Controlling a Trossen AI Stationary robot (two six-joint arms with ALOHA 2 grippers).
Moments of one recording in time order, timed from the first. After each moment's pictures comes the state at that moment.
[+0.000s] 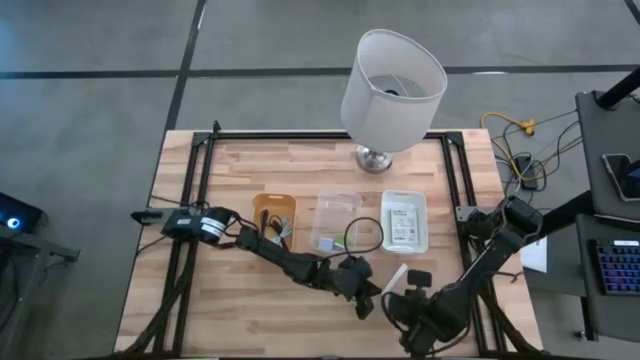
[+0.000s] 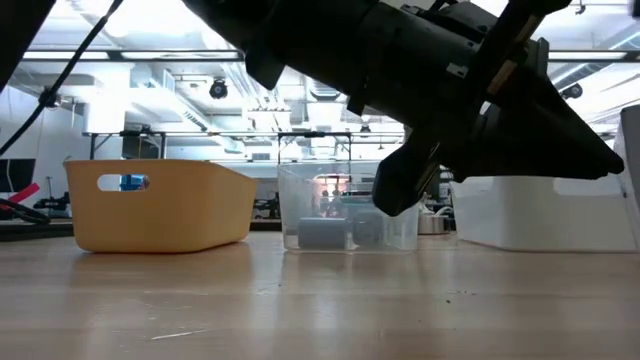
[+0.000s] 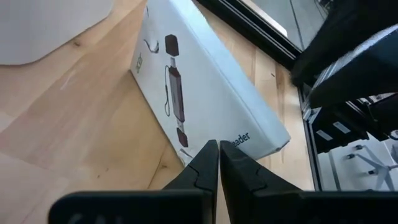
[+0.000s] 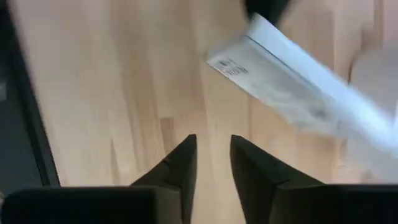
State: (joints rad) left arm -0.35 2.27 1.57 0.28 -0.20 -0.77; right arm 0.86 1.83 1.41 -1.12 0.21 1.05
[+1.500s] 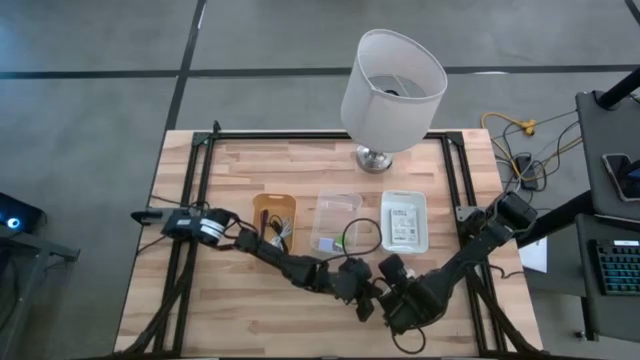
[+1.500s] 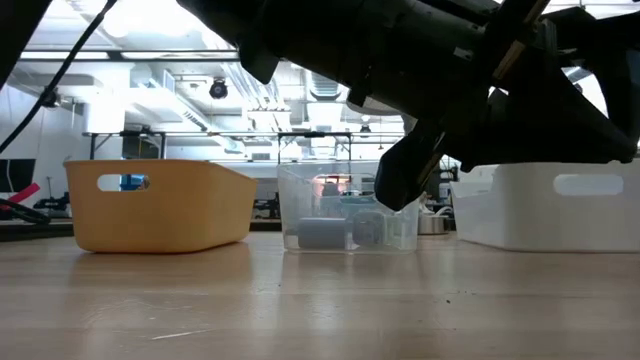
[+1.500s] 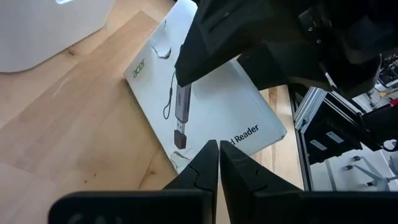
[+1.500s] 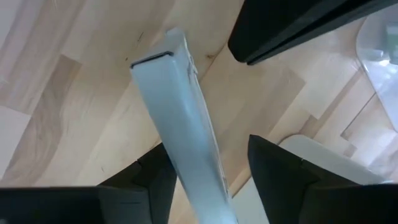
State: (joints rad) left arm -0.37 2.27 1.57 0.32 -0.24 -0.78; right arm 0.72 1.83 1.31 -1.10 0.24 0.18
